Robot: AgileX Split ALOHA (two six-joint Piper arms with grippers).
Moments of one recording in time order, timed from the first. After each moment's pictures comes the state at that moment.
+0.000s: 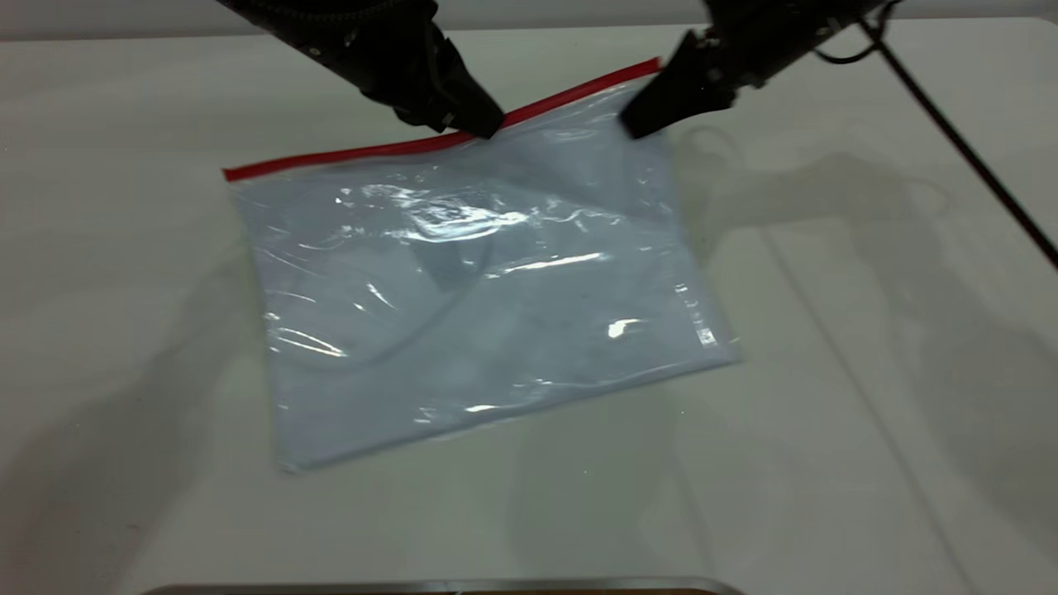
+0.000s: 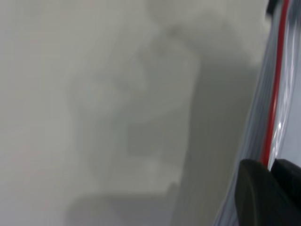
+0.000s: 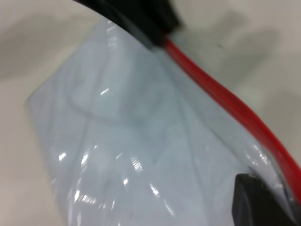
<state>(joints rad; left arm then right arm) -0.31 2.31 -1.40 -1.19 0.46 1.76 0.11 2.57 -1.79 1.10 1.02 -1.60</state>
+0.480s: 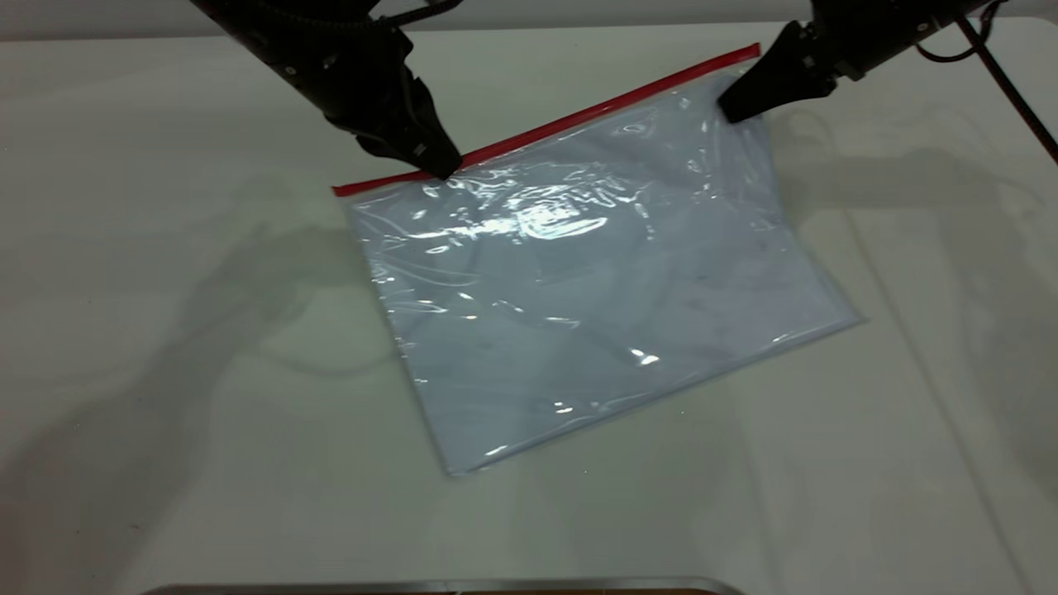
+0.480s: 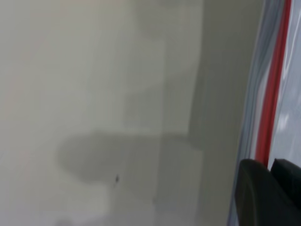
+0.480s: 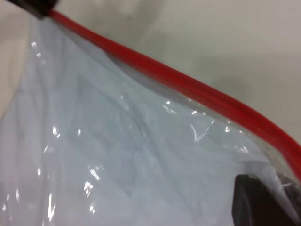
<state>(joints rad) -0.31 2.31 -1.40 -0.86 0.43 1.40 -0.03 2.58 -1.79 1.06 0.98 -1.58</state>
